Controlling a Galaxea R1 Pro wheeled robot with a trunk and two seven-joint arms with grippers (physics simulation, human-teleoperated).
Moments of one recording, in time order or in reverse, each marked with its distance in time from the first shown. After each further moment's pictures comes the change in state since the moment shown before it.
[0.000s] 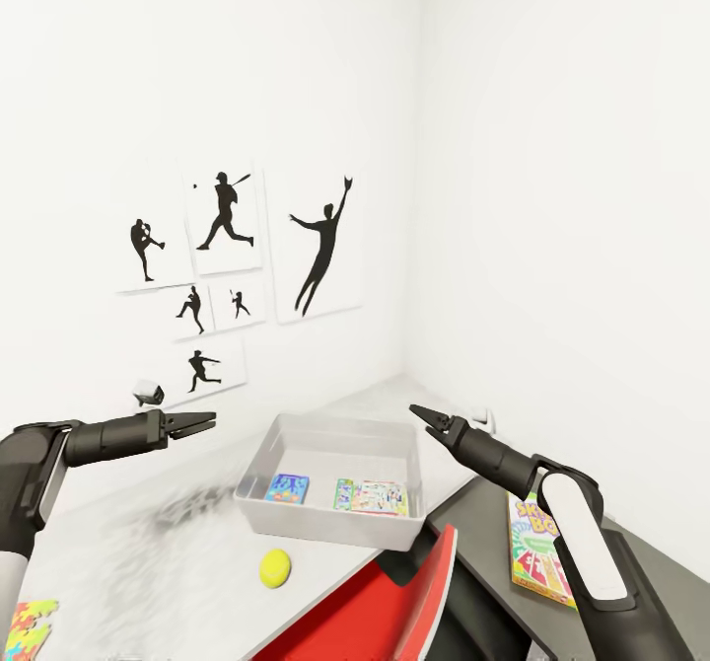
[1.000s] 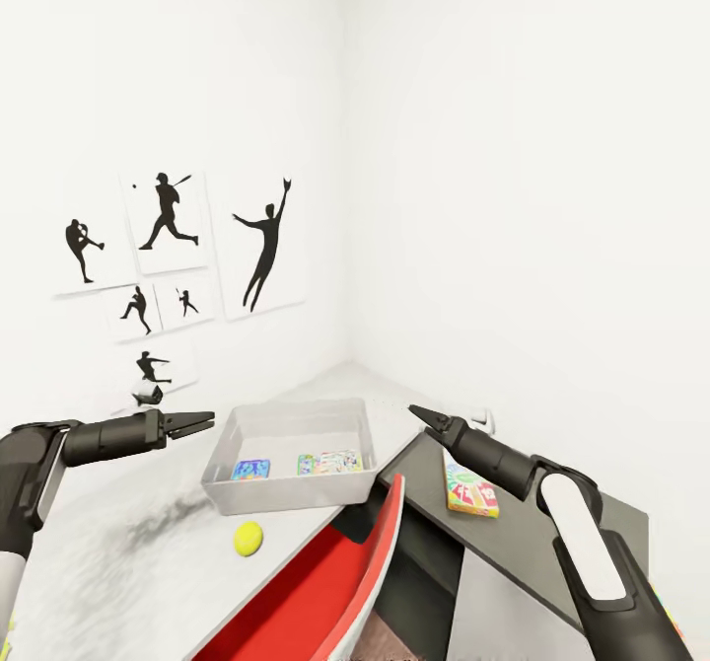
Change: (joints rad) left arm 0.000 0.004 0.001 0.000 0.000 0.000 -0.001; right arm 0.000 0.003 0.001 0.003 0.000 -0.002 -0.002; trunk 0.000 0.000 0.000
